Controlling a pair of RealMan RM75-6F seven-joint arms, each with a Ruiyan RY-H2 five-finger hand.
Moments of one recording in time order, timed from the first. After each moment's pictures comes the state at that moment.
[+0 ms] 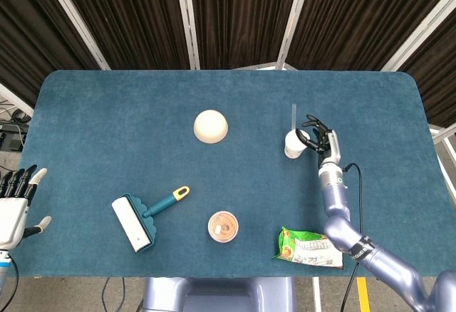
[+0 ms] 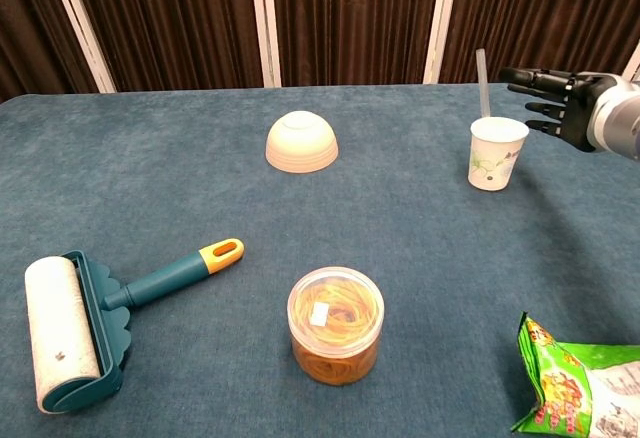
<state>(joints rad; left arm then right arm) -0.10 -1.13 -0.03 -1.64 1.44 1.44 0.19 0.60 -1.71 0.68 -1.24 -0.67 0.77 0.66</state>
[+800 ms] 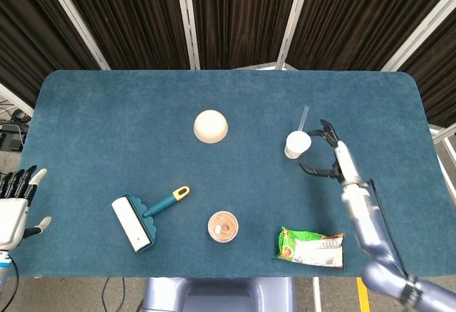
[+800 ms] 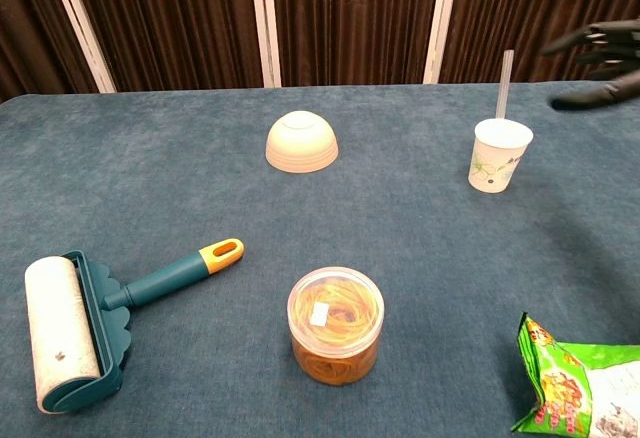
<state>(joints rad) -0.09 -1.13 -0.03 -1.65 1.44 1.44 0.20 0.38 -1.34 0.43 -1.66 -1.18 0.96 0.31</state>
